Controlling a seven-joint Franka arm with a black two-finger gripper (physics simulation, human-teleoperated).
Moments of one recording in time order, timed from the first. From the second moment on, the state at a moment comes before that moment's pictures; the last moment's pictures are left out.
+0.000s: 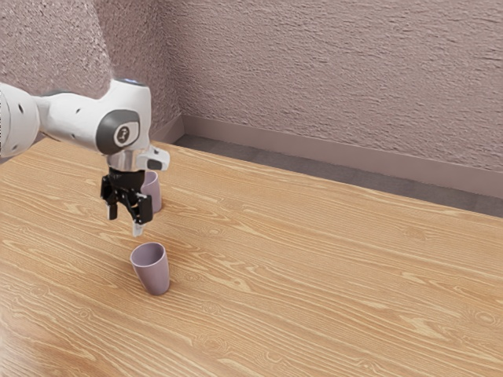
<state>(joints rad) 0.02 0.24 0.12 -1.89 0.13 1.84 0.27</state>
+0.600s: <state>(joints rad) 0.03 0.32 0.10 -1.93 0.10 1.97 0.30</state>
